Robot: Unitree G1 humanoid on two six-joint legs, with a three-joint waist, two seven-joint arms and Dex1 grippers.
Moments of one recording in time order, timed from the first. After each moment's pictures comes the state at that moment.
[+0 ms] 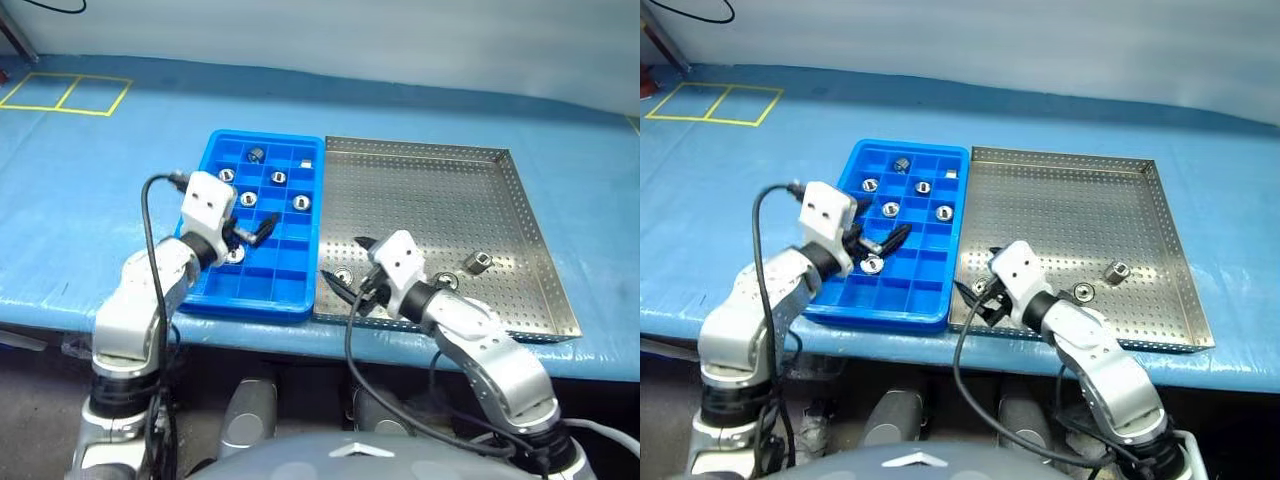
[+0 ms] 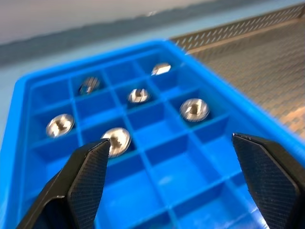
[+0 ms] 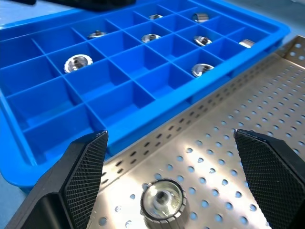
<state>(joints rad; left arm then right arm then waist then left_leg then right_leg) -0.30 0.39 0.03 -0.53 -0.25 0.82 -0.49 0.04 -0.43 0.18 -0.70 0.24 0.73 0.39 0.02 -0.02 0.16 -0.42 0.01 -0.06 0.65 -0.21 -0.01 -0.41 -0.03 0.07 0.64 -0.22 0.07</state>
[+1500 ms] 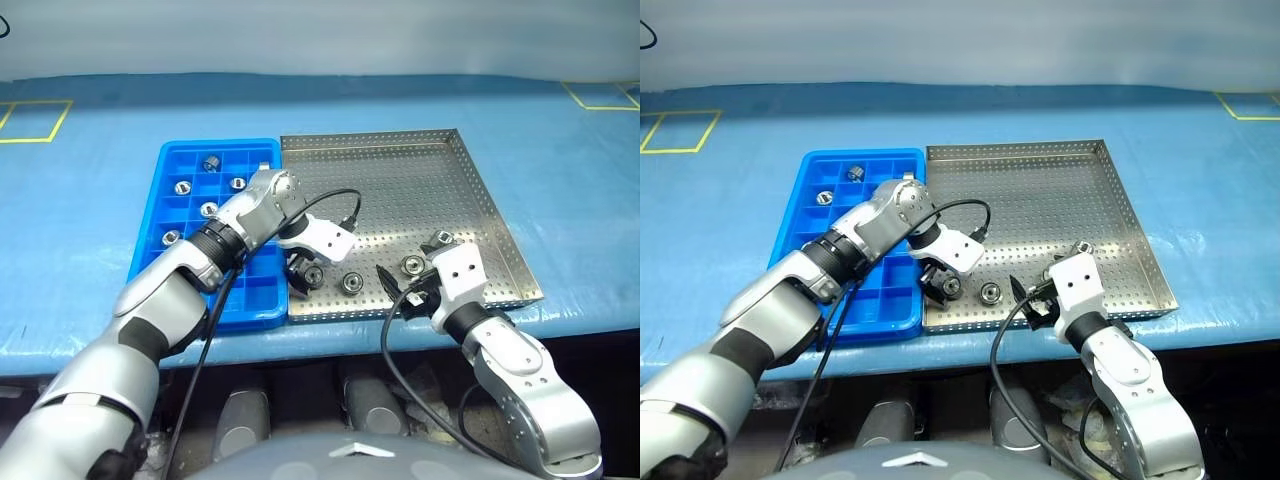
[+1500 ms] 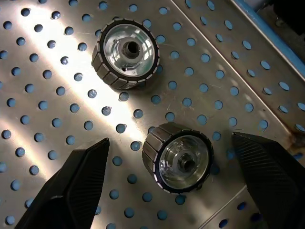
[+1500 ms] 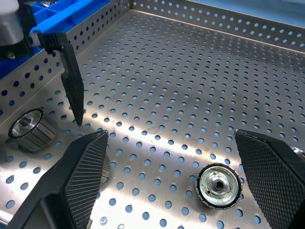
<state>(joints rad) -1.04 0.32 -0.78 0.63 0.27 0.01 -1.56 0.23 -0.37 0.03 -0.82 0.20 0.75 0.22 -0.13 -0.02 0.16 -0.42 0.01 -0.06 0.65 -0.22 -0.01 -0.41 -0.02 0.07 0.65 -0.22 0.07</state>
